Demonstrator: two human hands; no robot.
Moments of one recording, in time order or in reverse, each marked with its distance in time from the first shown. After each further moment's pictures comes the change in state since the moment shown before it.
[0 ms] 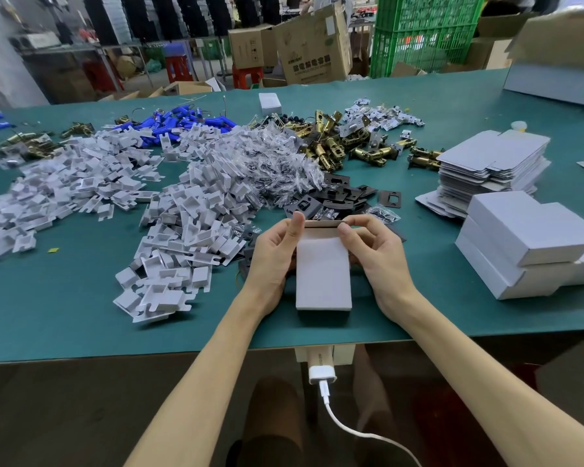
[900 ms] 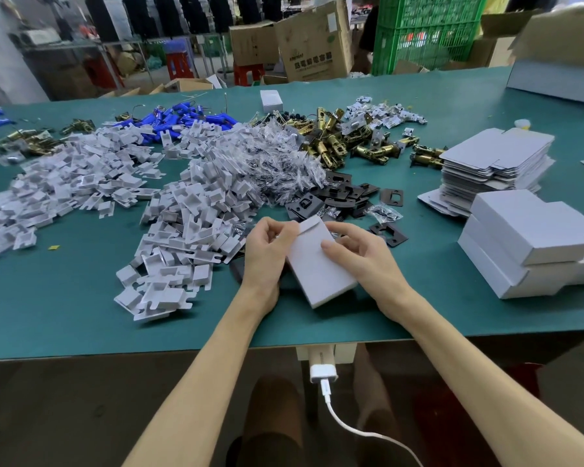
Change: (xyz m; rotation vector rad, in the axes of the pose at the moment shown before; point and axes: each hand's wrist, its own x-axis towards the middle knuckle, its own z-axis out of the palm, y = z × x) left_hand 0.010 -0.010 -0.006 -0.018 0.273 0.060; right_hand -0.004 -0.005 0.006 -0.138 -0.188 0.099
